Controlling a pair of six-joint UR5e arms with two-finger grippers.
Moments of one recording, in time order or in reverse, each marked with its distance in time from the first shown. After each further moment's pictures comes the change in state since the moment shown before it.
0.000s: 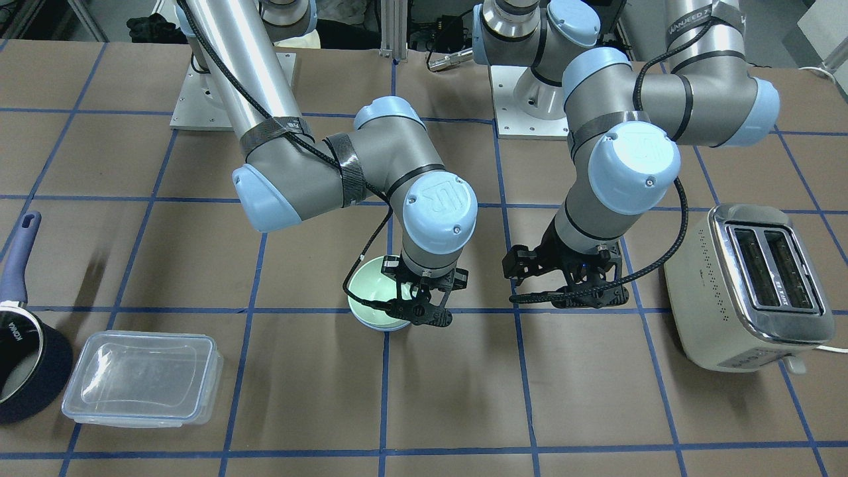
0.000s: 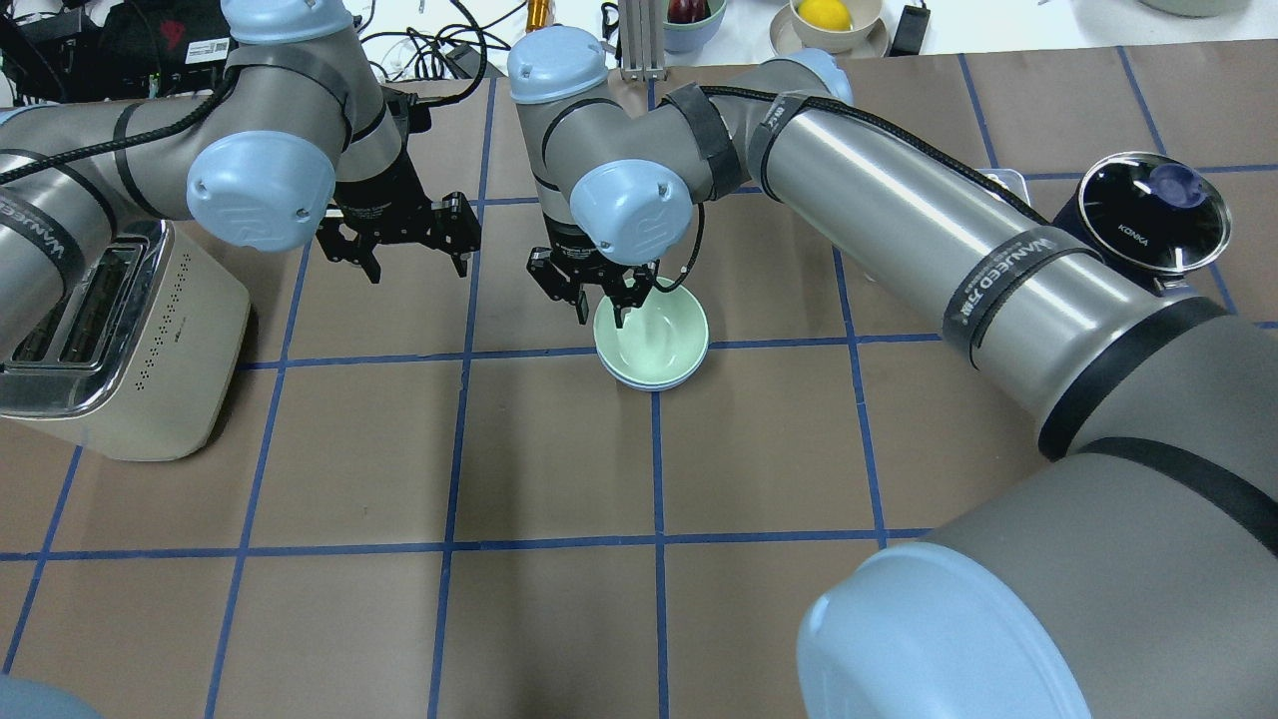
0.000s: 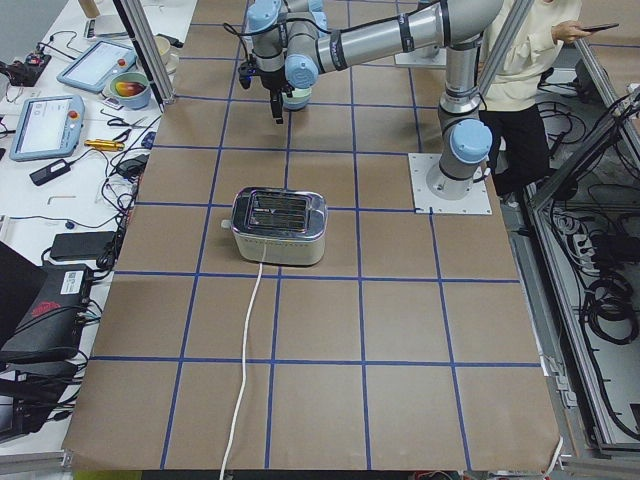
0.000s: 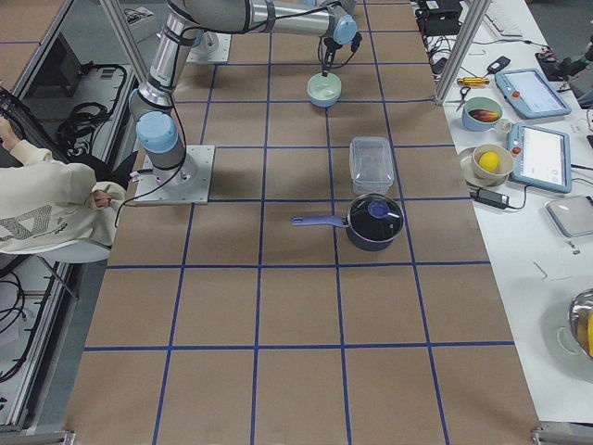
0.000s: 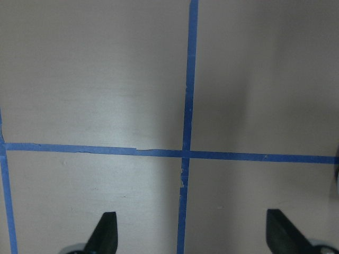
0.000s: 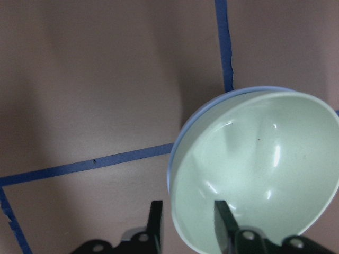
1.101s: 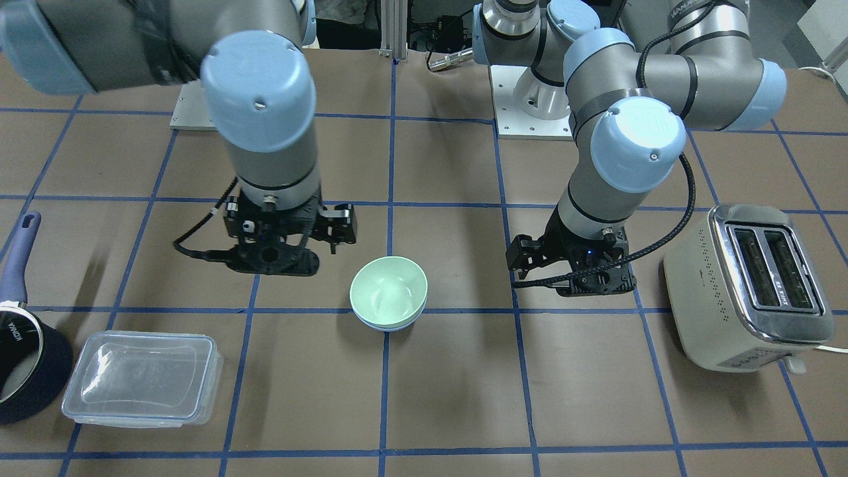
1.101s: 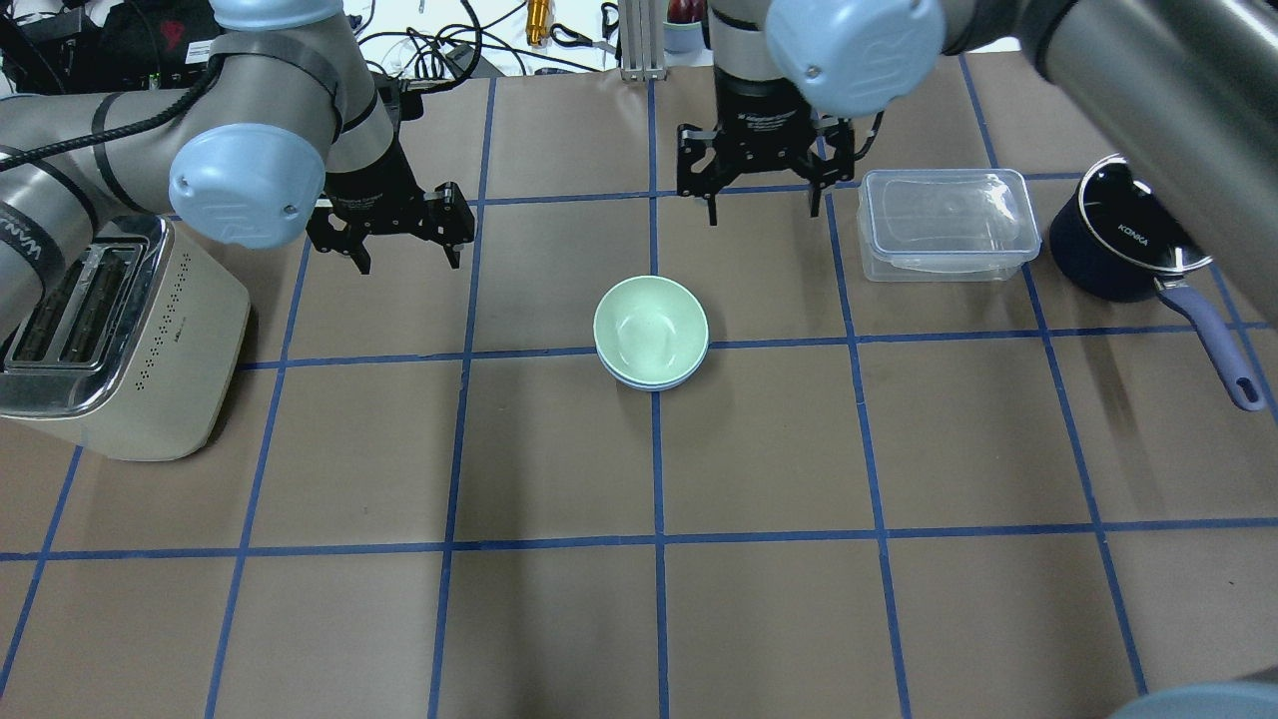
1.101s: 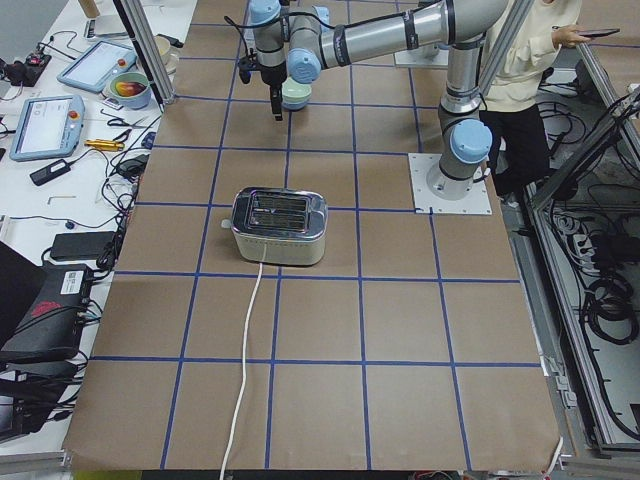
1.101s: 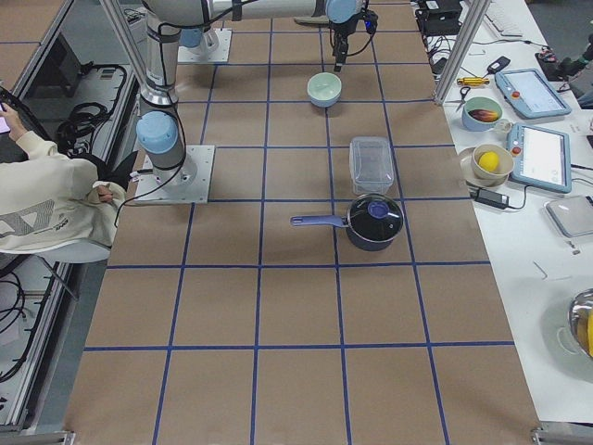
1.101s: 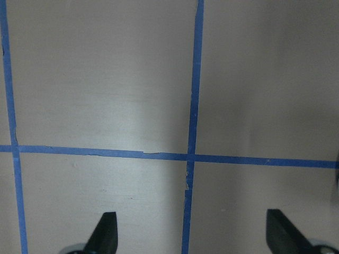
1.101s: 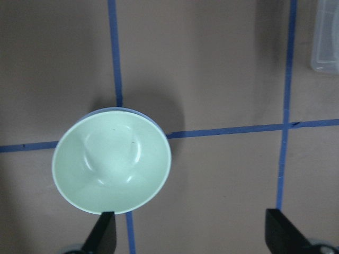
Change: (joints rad) left arm -0.008 0.045 0.004 -0.024 0.026 -0.010; right arm -0.243 -0.288 0.016 0.241 -0.108 -0.415
